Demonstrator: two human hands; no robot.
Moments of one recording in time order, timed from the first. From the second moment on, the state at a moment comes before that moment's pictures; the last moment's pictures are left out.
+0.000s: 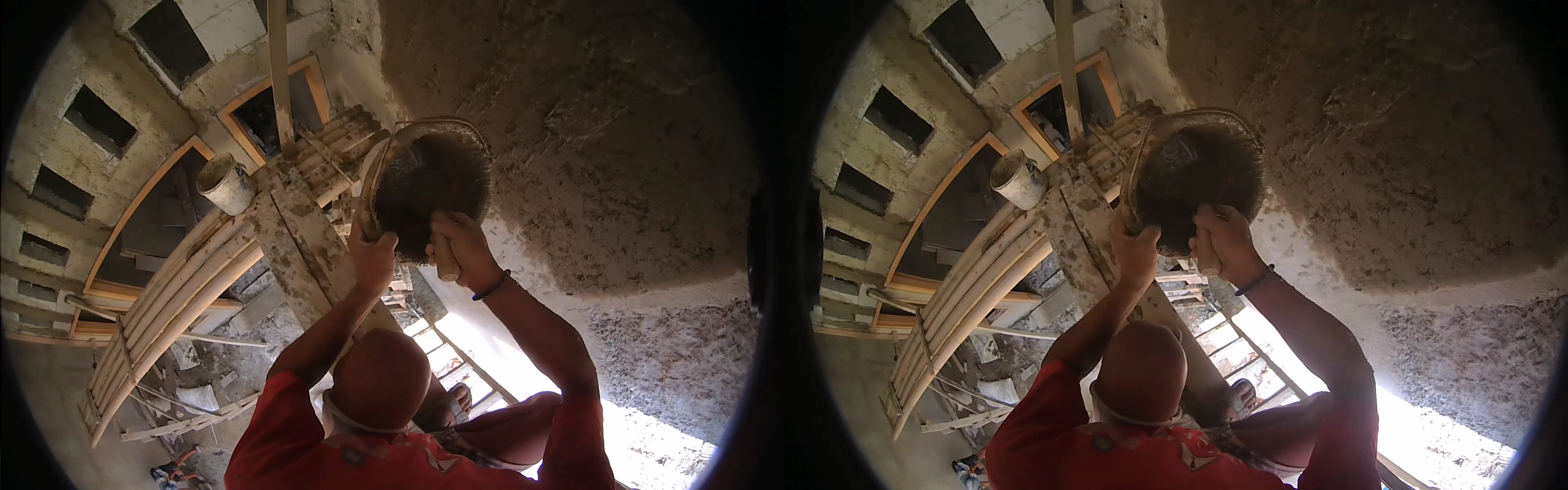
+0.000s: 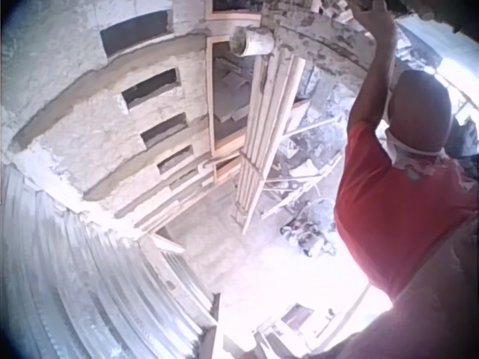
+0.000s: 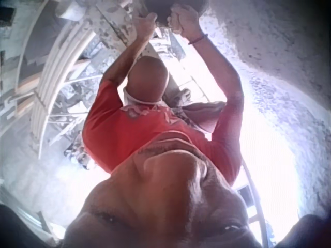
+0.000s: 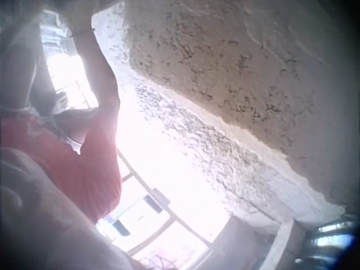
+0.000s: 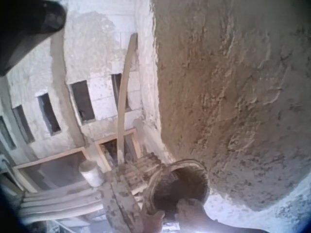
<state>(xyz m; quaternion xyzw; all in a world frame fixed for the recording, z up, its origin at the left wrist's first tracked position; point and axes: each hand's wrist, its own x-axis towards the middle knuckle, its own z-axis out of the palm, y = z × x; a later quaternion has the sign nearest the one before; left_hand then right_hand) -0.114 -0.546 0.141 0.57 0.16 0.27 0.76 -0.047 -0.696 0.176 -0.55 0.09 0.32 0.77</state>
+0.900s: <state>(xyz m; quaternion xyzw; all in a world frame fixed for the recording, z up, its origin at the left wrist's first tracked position) -0.078 -0.535 0.187 0.67 0.09 0.15 0.72 -0.020 -0.775 0.204 -0.84 -0.48 -0.17 -0.16</state>
